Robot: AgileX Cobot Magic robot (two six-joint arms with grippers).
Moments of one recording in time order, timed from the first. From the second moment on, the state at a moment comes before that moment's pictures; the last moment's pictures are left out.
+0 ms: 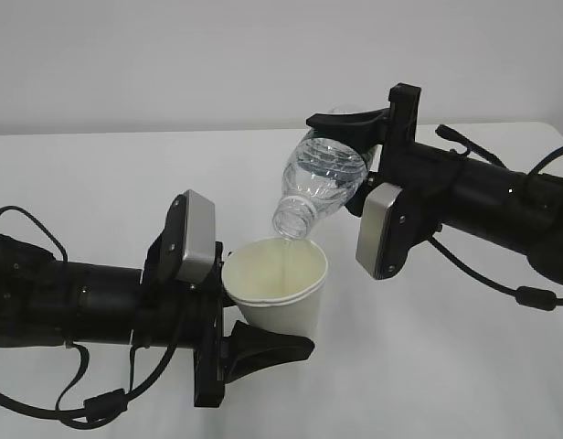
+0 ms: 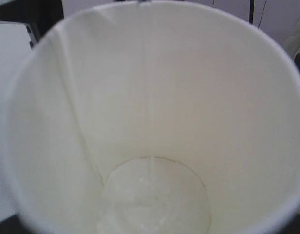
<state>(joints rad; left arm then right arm) -0.47 1.95 -0.69 1.09 -1.08 -0.37 0.27 1.85 -0.78 -0.70 -1.11 -1.15</state>
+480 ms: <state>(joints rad) -0.47 1.95 -0.69 1.09 -1.08 -0.37 0.27 1.85 -0.78 -0.70 -1.11 -1.17</state>
